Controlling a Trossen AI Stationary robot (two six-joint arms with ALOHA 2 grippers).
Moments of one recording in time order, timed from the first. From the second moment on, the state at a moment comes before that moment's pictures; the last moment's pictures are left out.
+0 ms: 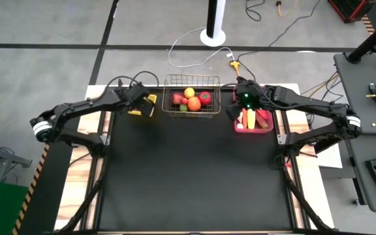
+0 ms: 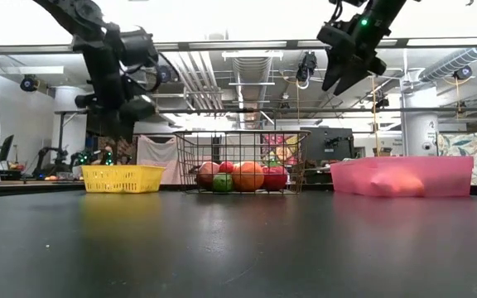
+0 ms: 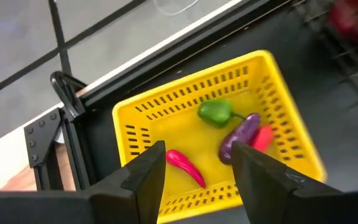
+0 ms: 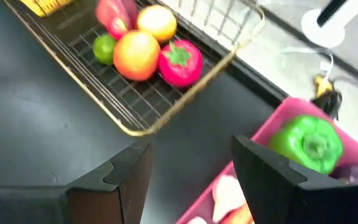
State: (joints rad) left arm 0.60 1.27 0.85 -0.68 -0.51 -0.35; right arm -0.39 1.23 1.13 -0.77 0.26 0.33
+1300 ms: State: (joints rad) left arm 0.07 0.24 0.27 0.02 -0.30 -0.18; right arm -0.12 0.55 0.26 0.26 -0.12 0.08
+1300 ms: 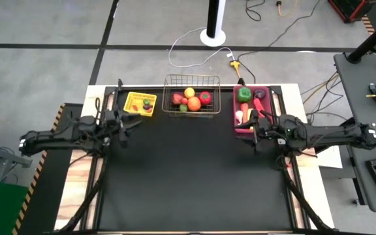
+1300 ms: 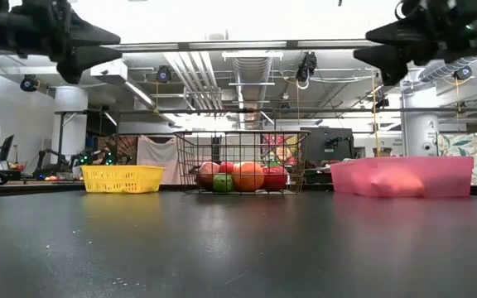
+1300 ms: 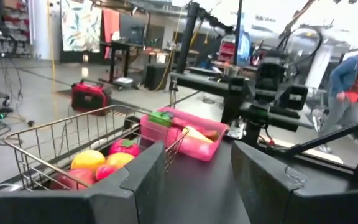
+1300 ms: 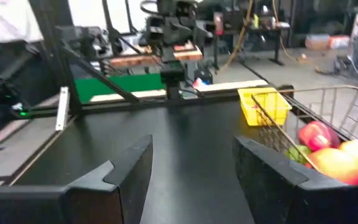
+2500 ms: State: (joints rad) left arm 0.07 0.00 0.01 0.06 -0.29 -0.08; right arm -0.10 0.00 0.01 0.25 -0.17 -0.13
